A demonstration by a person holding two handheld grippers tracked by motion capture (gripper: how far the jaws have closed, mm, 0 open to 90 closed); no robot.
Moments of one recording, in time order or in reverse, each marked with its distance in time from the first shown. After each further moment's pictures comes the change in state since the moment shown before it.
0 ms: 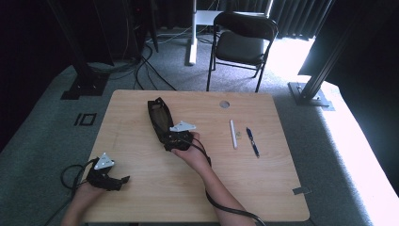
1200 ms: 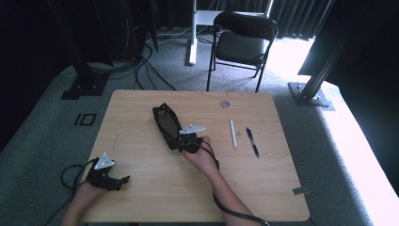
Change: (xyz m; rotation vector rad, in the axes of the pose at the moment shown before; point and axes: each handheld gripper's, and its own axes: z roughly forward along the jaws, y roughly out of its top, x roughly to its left) left arm 0.000 0.000 0.000 0.000 0.000 0.000; right arm -0.021 -0.019 -0.021 0.101 0.014 0.041
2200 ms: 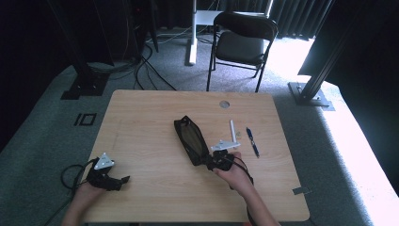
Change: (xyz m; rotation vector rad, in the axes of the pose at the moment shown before) left arm 0.000 0.000 0.000 0.000 0.000 0.000; right arm -0.034 -0.065 -0.091 0.043 0.072 0.030
